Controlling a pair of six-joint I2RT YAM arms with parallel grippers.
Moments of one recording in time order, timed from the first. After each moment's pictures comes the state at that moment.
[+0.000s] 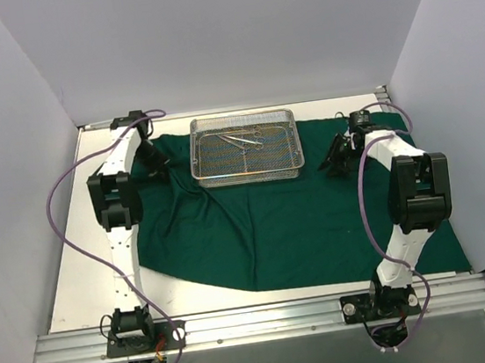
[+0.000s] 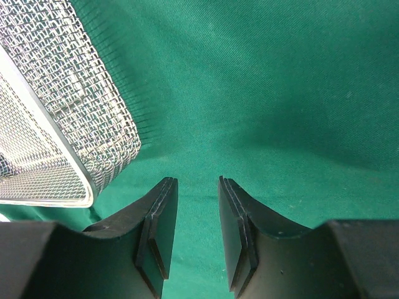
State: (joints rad) left arm -0.05 2.58 2.38 -1.31 0.10 -0.63; right arm -0.05 1.85 1.23 -0.51 -0.31 0.55
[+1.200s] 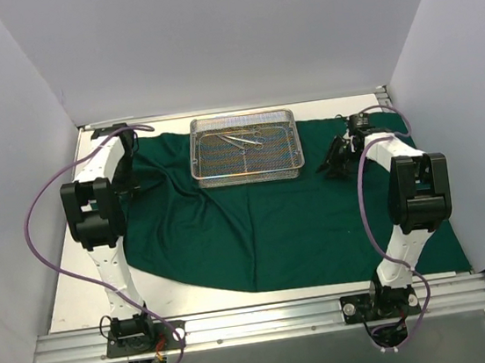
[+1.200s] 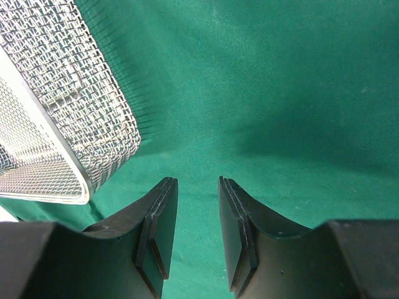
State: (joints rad) left arm -0.01 2.19 1.87 -1.28 -0.41 -0.42; right arm -0.05 1.85 1.20 -0.48 -0.34 0.55
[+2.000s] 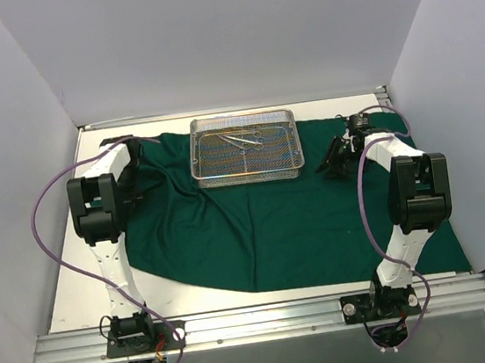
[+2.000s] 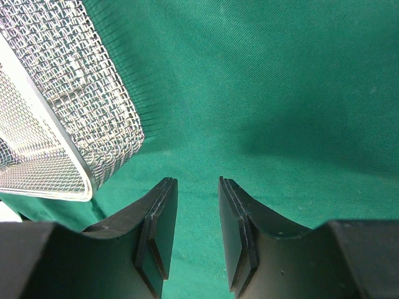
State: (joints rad) left arm -0.01 2.25 1.79 -1.21 -0.48 -0.38; right arm -0.05 1.85 1.20 -0.48 -0.36 0.55
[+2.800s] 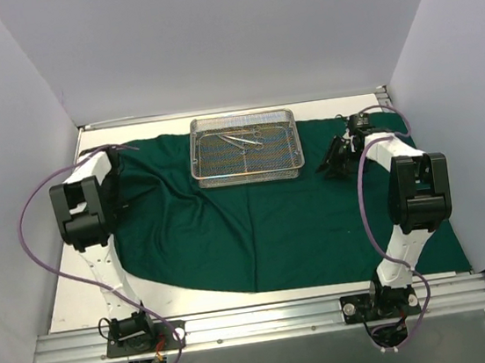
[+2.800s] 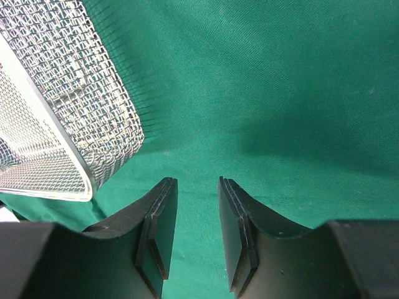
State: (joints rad) left arm 0.11 2.24 1.73 -1.18 -0.46 -0.37; right arm -0.05 1.85 1.20 -0.48 -0.36 0.55
